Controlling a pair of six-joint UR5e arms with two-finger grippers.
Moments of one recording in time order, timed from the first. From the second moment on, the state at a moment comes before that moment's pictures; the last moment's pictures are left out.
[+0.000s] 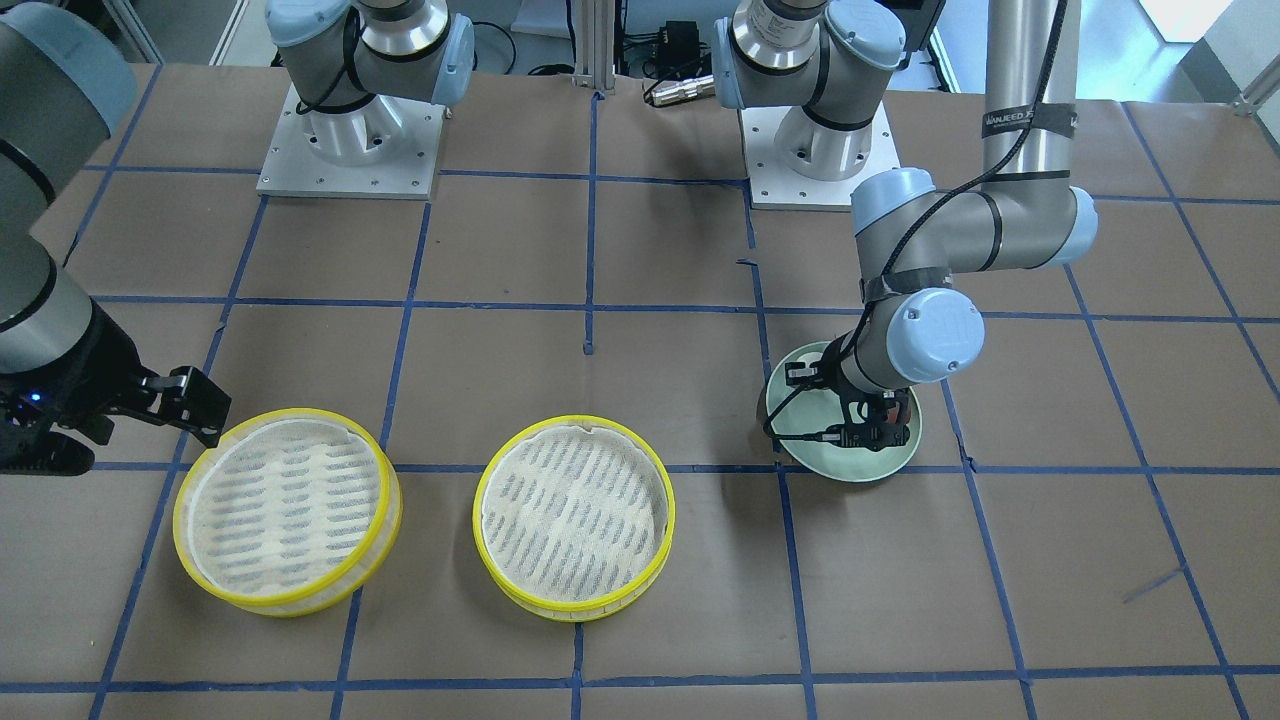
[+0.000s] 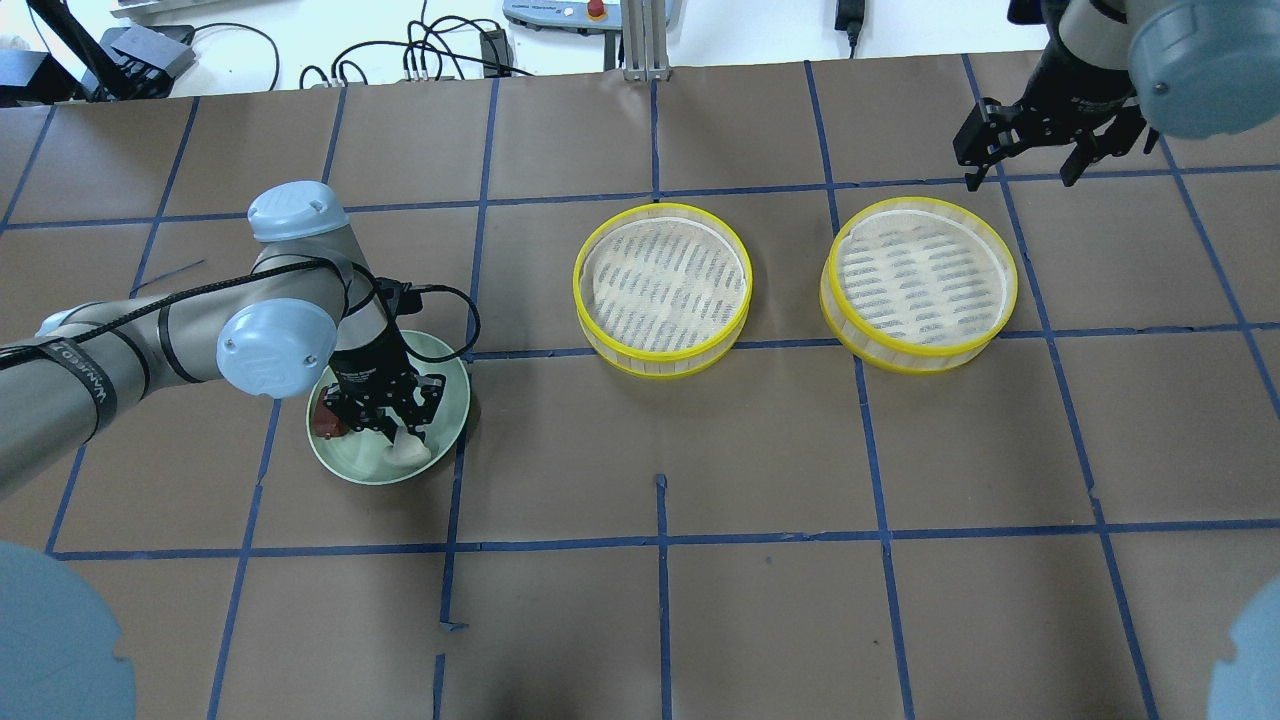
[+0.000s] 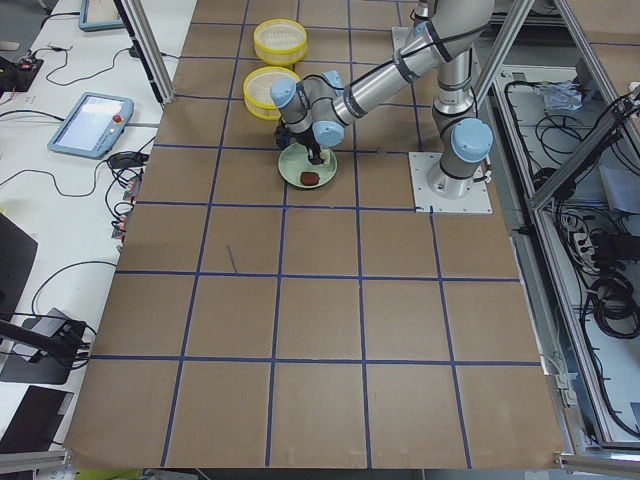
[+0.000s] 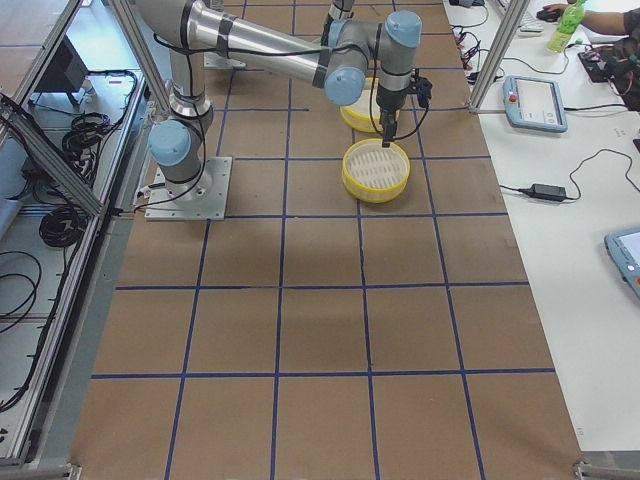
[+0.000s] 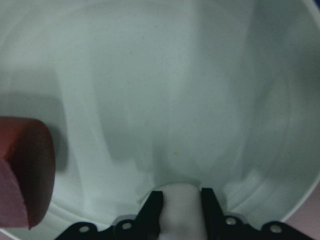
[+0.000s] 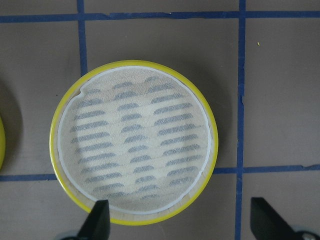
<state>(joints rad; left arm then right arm) -1.46 -1.91 -1.97 -1.19 1.59 0.06 1.38 -1.30 1.53 -1.85 -1.60 -0.18</state>
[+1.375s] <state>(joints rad) -1.66 -2.05 -1.63 -0.89 0.89 -0.58 1.22 -1.12 1.74 -2.17 -1.55 -0.35</state>
